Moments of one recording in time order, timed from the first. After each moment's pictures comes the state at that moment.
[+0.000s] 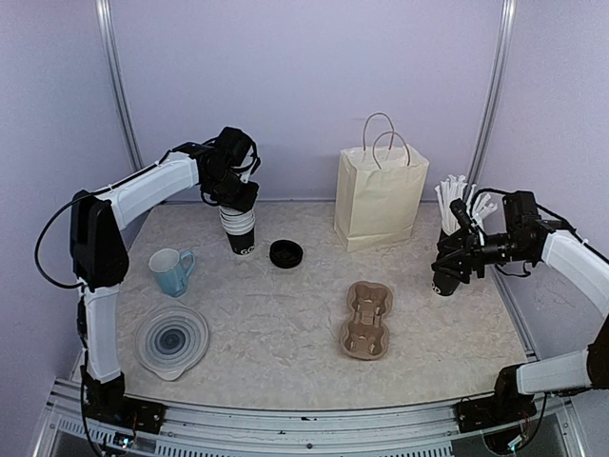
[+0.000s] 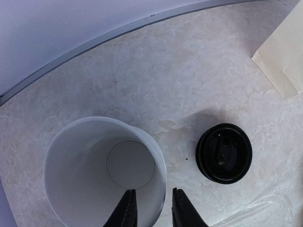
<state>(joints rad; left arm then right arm) -0.51 2.09 2.02 -0.86 -0.17 -0.07 -0.01 1.17 0.91 -0.64 -0.96 -0.67</state>
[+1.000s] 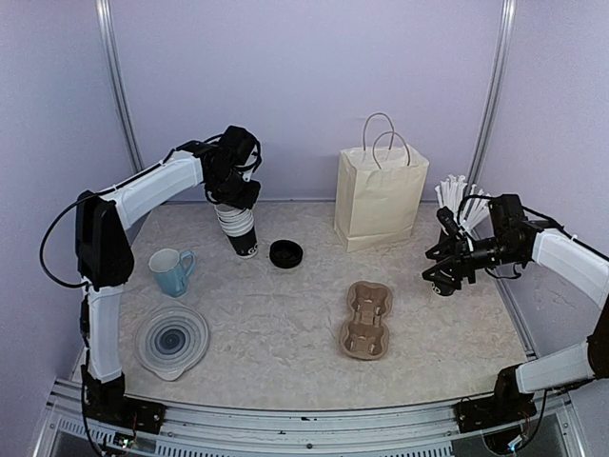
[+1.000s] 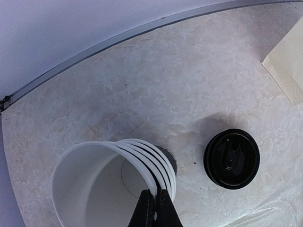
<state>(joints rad) -0.52 2.13 2.07 -0.88 -0.22 -0.07 0.07 1.23 0.89 -0.63 -0.96 -0.70</state>
